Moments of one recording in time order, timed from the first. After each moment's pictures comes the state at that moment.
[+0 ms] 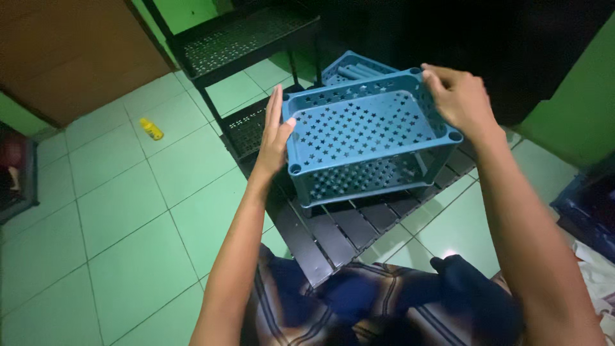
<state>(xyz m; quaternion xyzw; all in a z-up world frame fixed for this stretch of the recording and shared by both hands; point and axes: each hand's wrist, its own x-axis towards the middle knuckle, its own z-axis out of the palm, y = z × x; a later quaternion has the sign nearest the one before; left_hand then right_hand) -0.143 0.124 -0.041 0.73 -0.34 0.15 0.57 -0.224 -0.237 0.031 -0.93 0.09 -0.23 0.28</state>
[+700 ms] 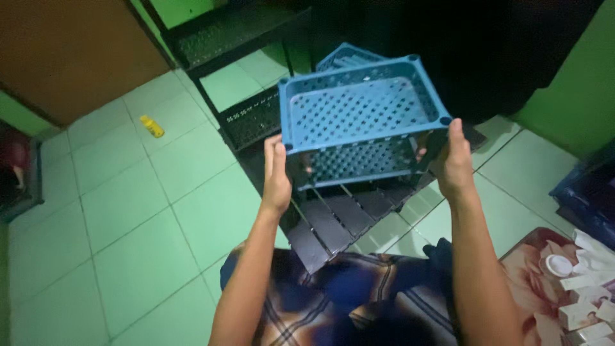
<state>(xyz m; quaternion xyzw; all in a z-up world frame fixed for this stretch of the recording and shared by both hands) -0.241 0.109 -0.073 0.59 -0.22 0.04 0.78 -0.308 -0.217 -0.076 -0.61 -0.02 -0.22 0.76</state>
